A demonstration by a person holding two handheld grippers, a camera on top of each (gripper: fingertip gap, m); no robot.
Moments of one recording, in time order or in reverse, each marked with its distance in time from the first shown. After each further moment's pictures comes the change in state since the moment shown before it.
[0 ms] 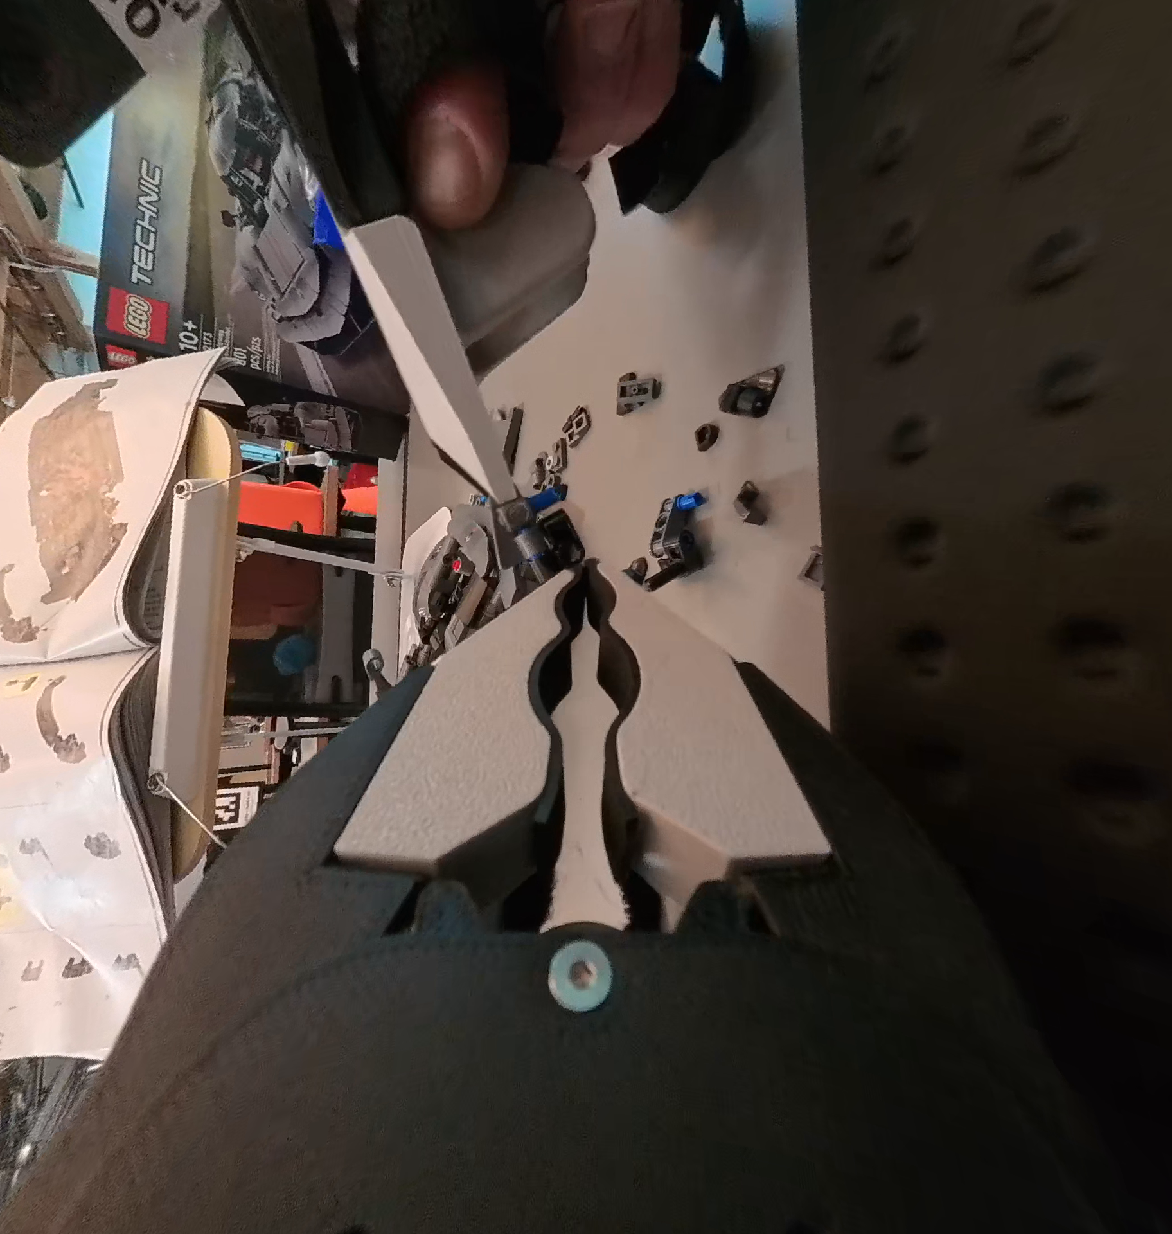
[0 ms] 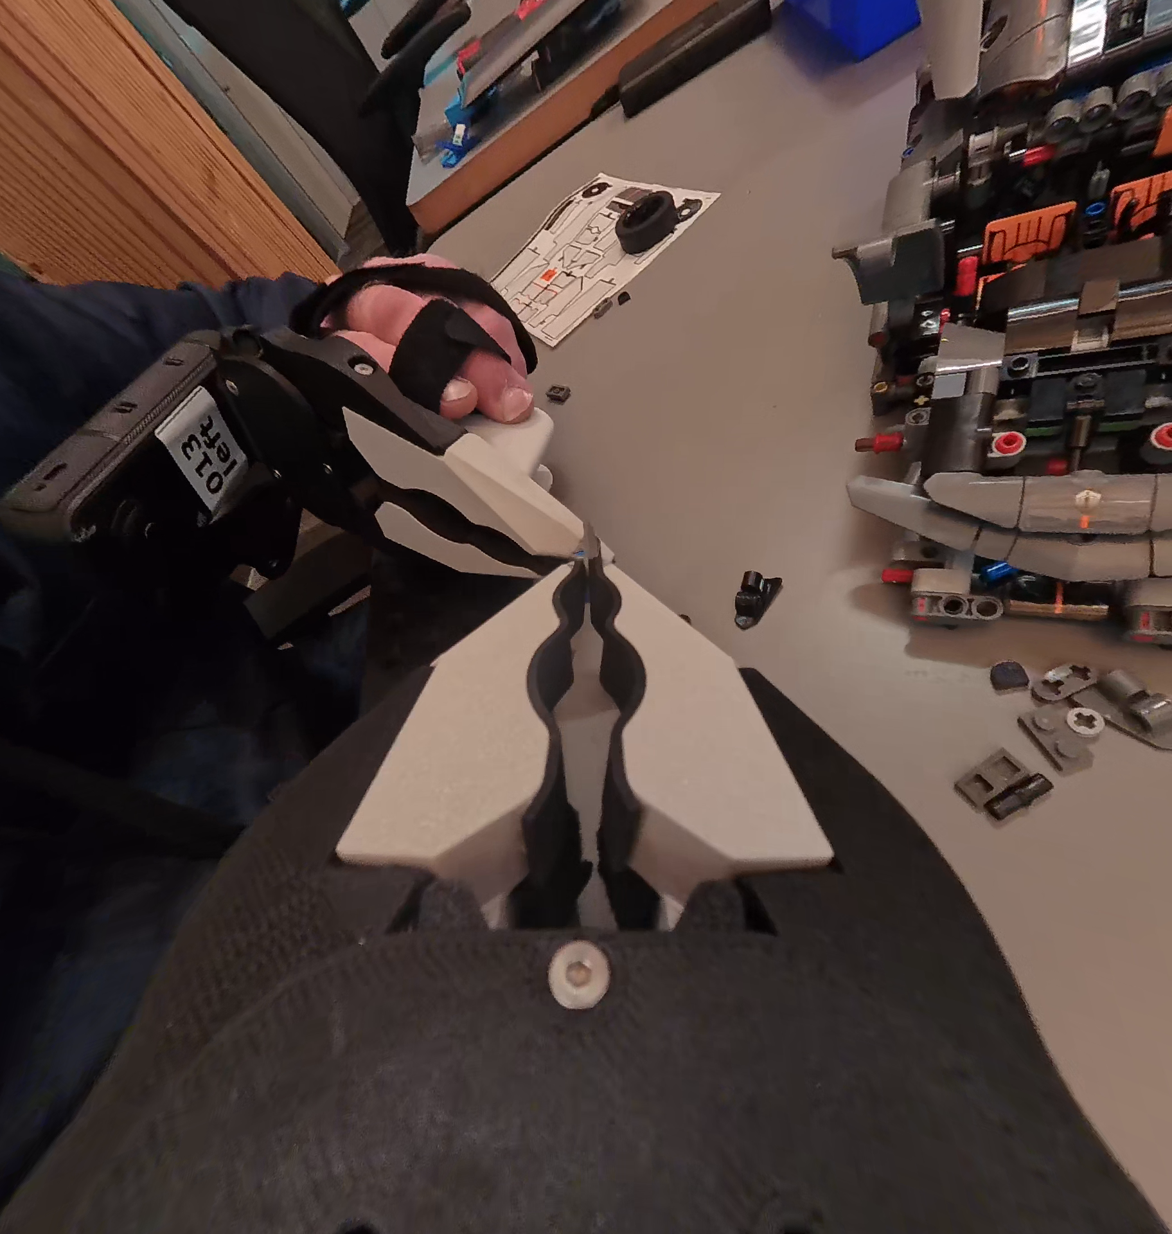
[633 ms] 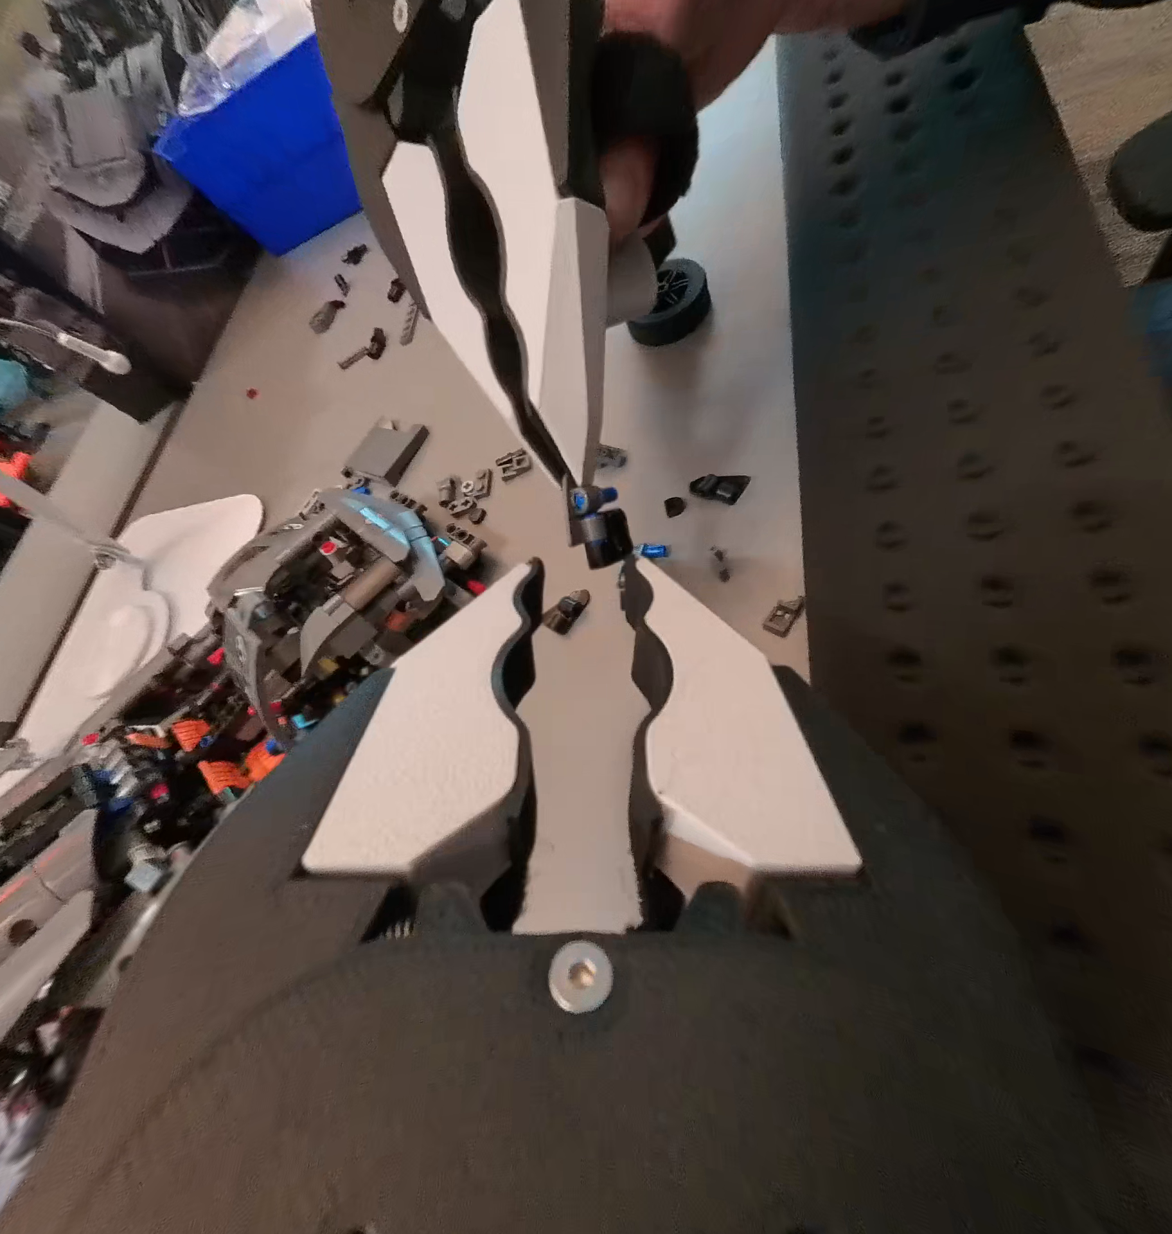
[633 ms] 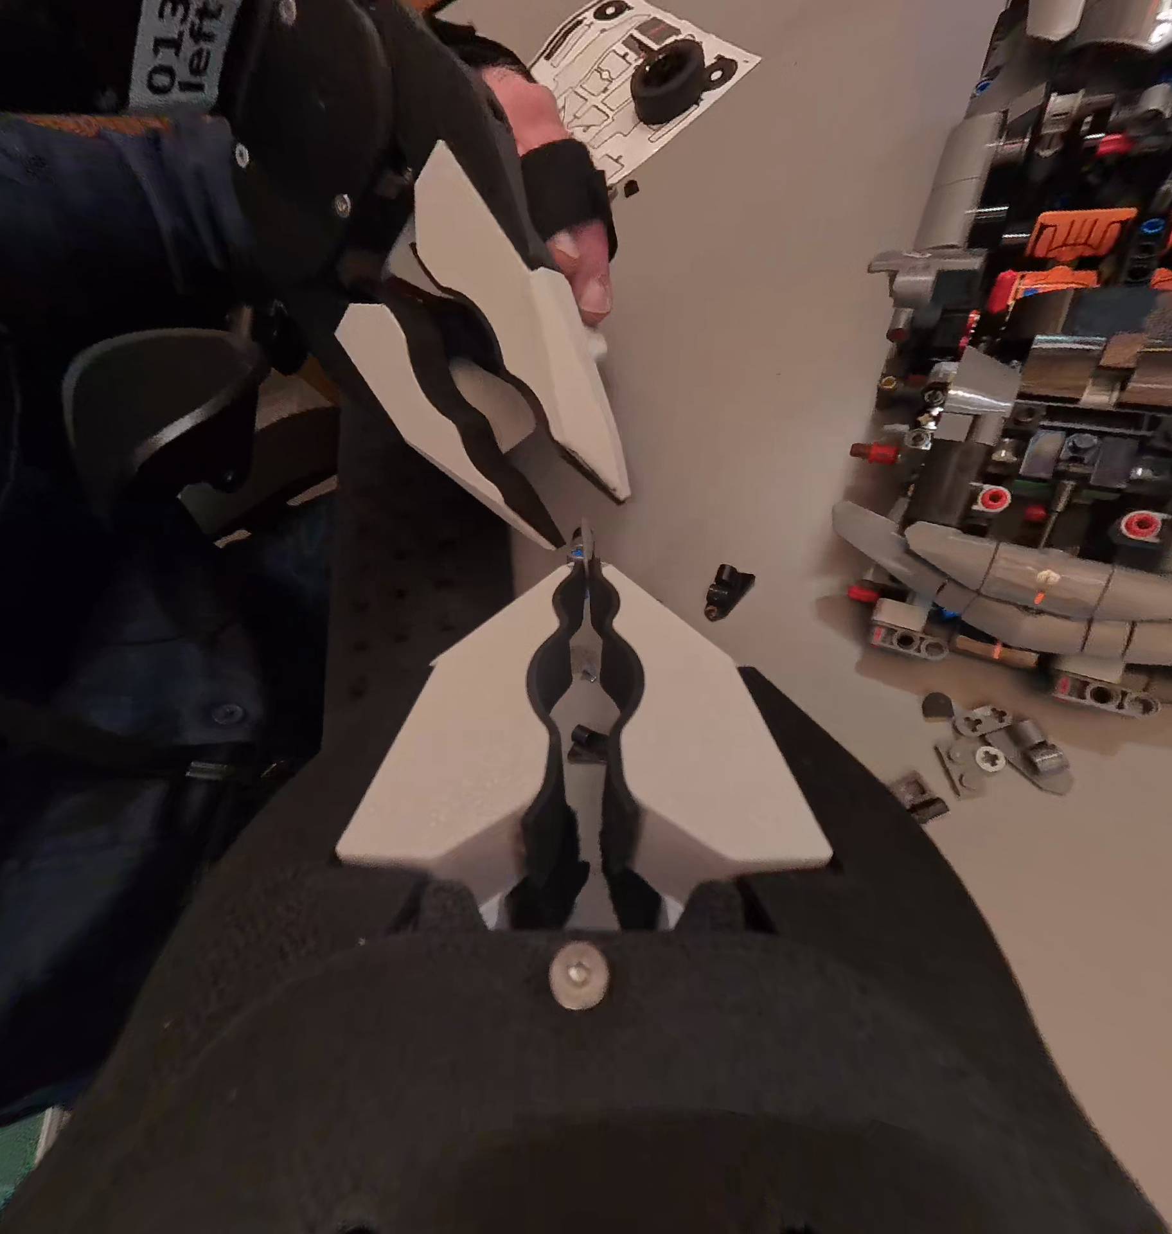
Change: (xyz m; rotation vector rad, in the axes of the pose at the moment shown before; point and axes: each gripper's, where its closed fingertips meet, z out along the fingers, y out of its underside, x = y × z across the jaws) left arm -0.012 0.004 -0.006 0.234 0.345 -0.523; right arm 0.005 -0.002 0.004 -0.241 0.014 -0.117
